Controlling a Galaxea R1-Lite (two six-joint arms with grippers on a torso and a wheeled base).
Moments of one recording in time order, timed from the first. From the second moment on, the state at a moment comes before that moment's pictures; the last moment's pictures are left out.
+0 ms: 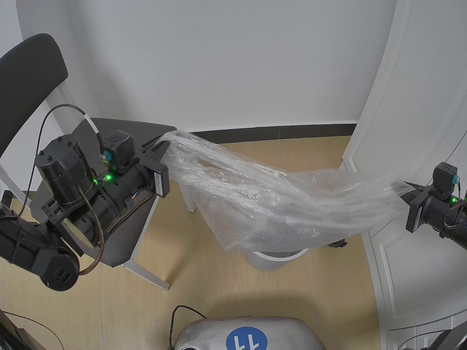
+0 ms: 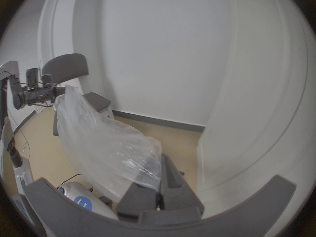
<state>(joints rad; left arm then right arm) -0.50 1.71 -0.62 -1.22 0.08 0.22 0.29 1.25 -0.49 -0.58 -0.02 -0.18</state>
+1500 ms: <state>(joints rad) -0.77 2.21 -0.90 -1.53 0.06 0.10 0.48 1.87 -0.49 -1.34 0.06 0.06</state>
